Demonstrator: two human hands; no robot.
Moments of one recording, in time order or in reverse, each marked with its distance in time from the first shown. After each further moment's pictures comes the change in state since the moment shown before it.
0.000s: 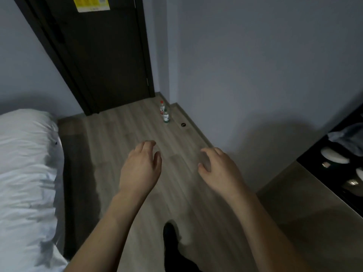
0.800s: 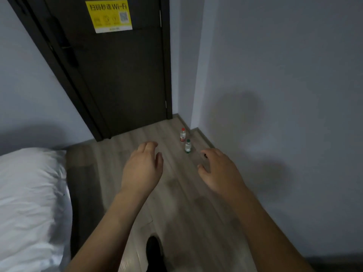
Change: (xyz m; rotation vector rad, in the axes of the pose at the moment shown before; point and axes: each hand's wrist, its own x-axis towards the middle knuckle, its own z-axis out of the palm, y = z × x) left_hand 0.405 -0.204 -0.013 0.004 0.006 -0.001; right_hand 0.423 -0.157 0.102 0.001 -0.042 -0.040
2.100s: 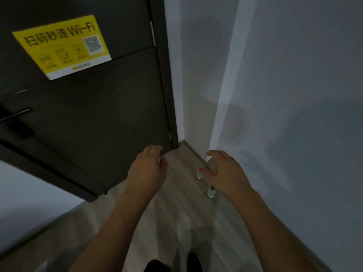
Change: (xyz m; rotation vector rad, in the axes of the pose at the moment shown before) left_hand 0.614 -0.165 0.086 -0.022 -0.189 0.130; right_hand 0.595 -0.045 0.072 0.102 -0.020 0.200
